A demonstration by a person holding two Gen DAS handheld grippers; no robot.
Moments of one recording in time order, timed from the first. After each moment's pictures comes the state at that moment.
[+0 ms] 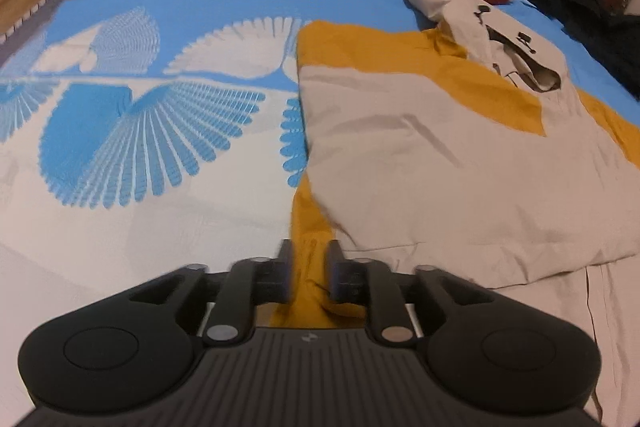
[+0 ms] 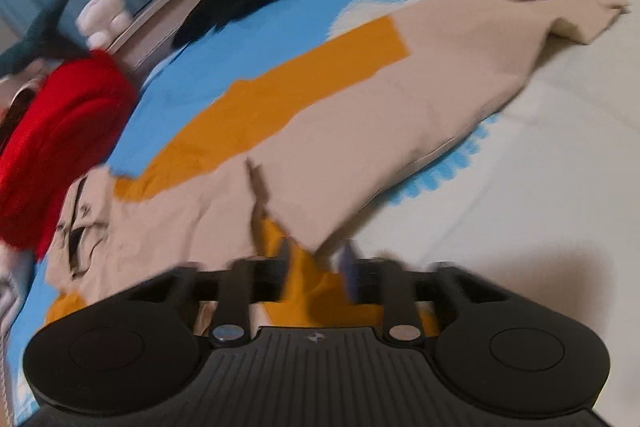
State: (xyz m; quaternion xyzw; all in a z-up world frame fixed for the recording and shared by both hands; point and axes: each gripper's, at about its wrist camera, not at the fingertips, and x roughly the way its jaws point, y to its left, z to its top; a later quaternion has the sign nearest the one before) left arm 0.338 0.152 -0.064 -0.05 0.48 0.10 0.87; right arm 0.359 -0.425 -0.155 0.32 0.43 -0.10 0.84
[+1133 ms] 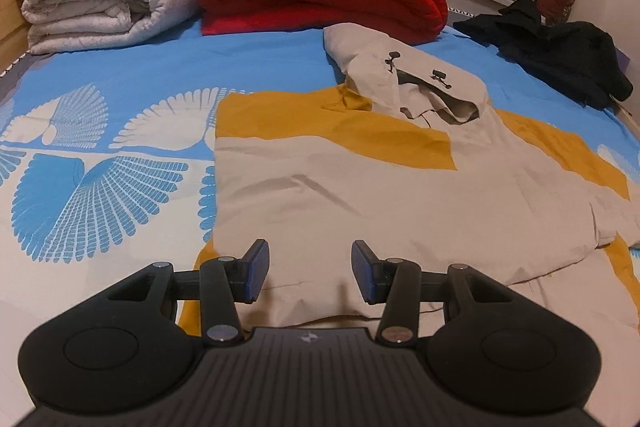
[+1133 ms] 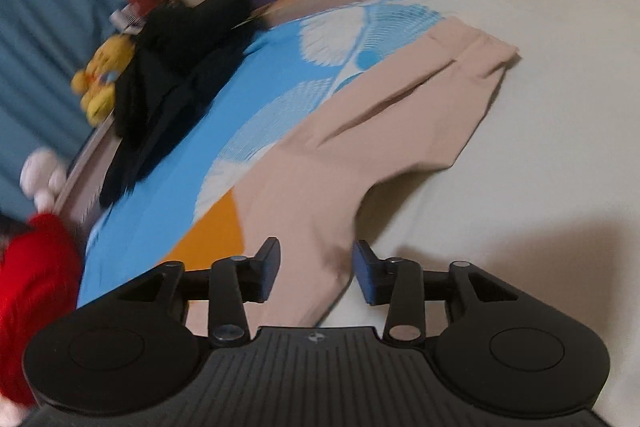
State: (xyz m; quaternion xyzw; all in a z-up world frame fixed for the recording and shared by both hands) left arm 0.329 0.093 -0.029 -0.03 0.40 0.04 0.91; right arm 0.348 -0.627 -0.170 0.43 0.30 -0.24 0.82
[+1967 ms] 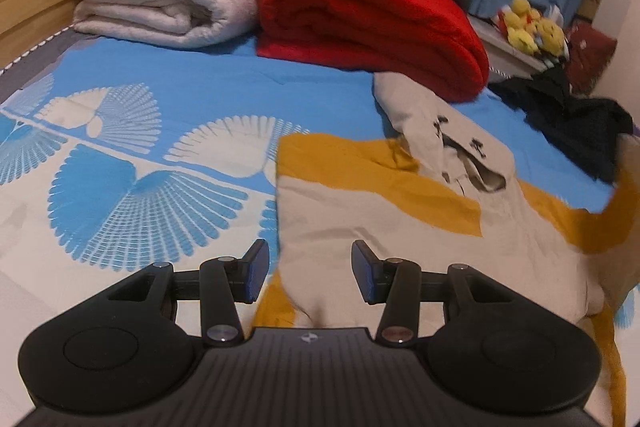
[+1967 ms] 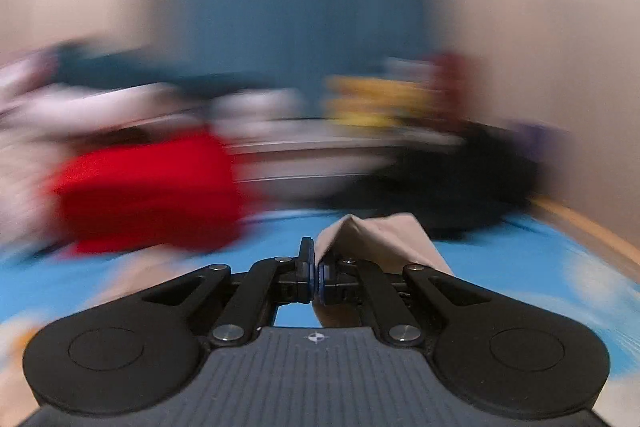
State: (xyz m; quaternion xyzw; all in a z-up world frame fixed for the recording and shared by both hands) left arm 0.318 0.165 0.014 -0.11 0.37 0.08 0.92; right arm 0.421 -0.268 0.015 0.03 0.19 0.08 0.98
